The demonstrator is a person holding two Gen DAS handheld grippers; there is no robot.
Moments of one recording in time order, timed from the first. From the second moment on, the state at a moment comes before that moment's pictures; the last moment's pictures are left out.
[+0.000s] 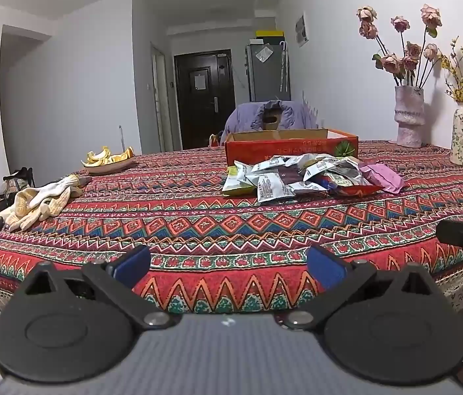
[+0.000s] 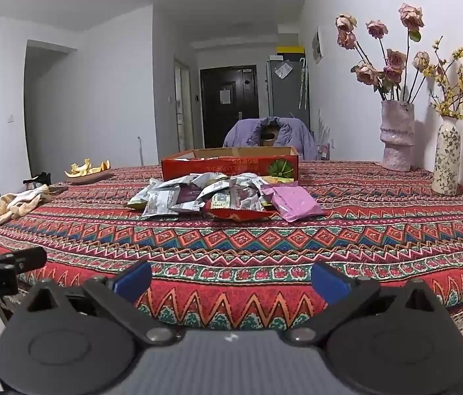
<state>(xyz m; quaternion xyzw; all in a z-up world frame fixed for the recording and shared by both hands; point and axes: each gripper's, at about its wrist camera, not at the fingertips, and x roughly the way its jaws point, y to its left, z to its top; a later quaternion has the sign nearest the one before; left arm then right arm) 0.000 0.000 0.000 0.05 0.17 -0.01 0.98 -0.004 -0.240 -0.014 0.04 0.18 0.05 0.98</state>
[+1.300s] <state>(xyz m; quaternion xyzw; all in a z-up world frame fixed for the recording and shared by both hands) -0.002 -0.004 -0.001 0.05 0.17 -0.01 0.98 -0.007 -0.242 -0.017 0.03 0.18 0.04 0.98</state>
